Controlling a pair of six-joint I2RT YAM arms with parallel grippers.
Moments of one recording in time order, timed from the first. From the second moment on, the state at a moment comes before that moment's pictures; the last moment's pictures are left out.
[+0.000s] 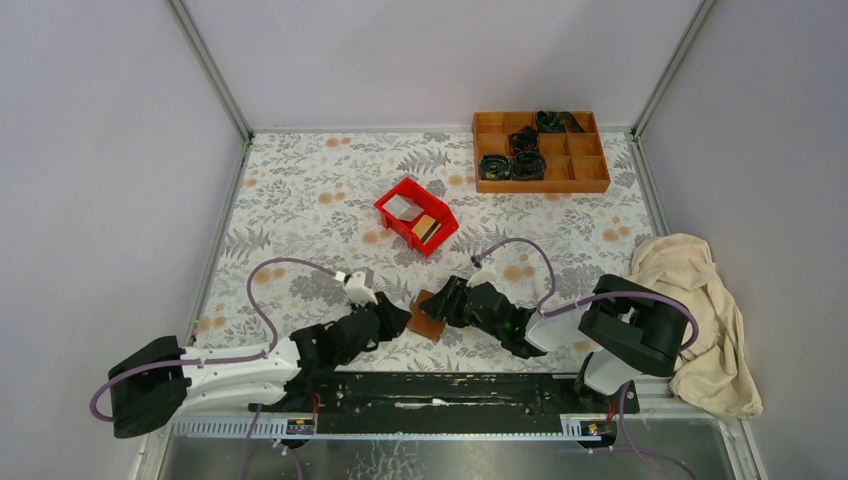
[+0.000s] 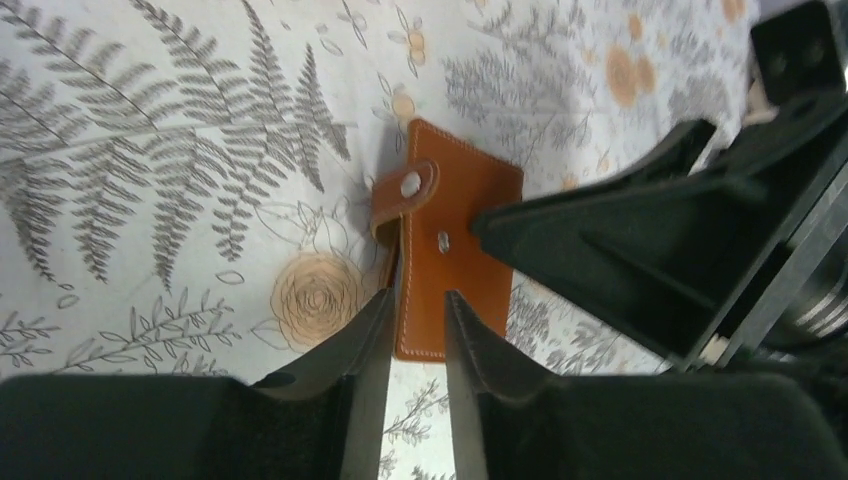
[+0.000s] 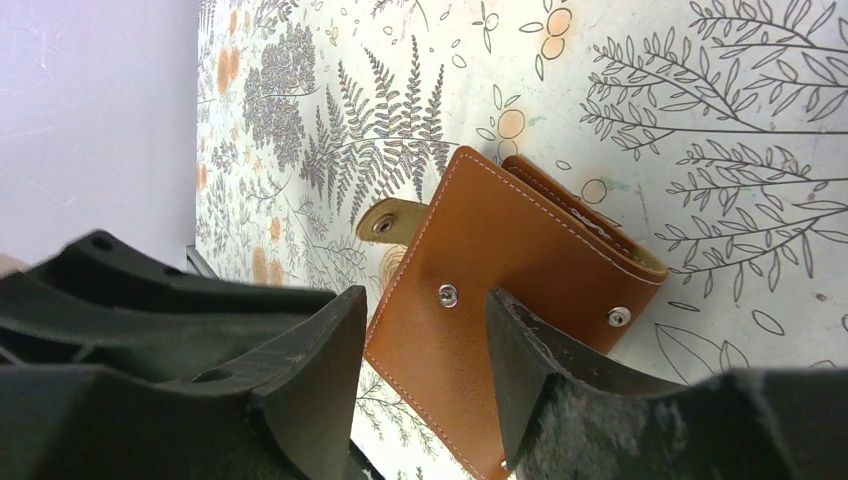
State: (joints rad) left arm -1.09 0.89 0.17 0.18 -0.46 -1.01; right arm 1.04 1.57 0.36 0.75 0.18 1.11
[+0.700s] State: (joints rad) left arm -1.32 1.22 0.29 0.18 -0.64 -1.15; right arm 1.04 1.58 0.37 0.74 0.17 1.10
